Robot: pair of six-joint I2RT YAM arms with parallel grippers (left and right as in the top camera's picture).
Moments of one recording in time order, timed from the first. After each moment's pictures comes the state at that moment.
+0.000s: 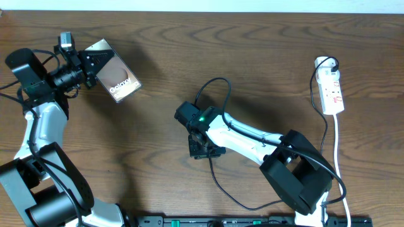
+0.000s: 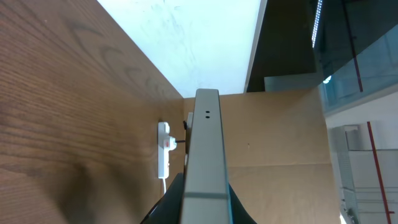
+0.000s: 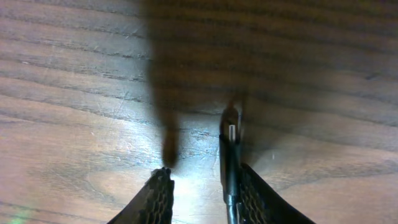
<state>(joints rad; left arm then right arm) 0.45 1.71 1.07 0.28 1.39 -1.09 0.87 2.00 1.31 -0.87 -0.12 0.77</state>
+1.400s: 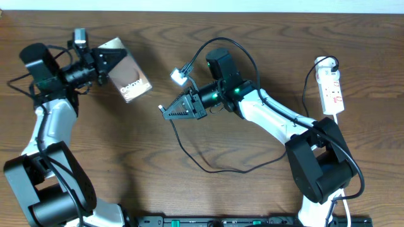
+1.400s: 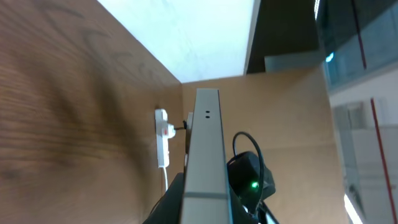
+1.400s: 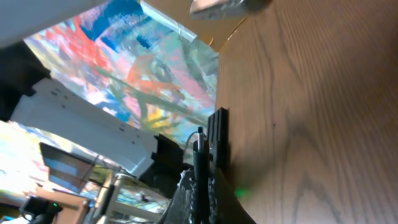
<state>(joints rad) 0.37 1.71 1.07 0.32 1.39 -1.08 0.58 1.96 1.32 0.02 -1.38 0.36</state>
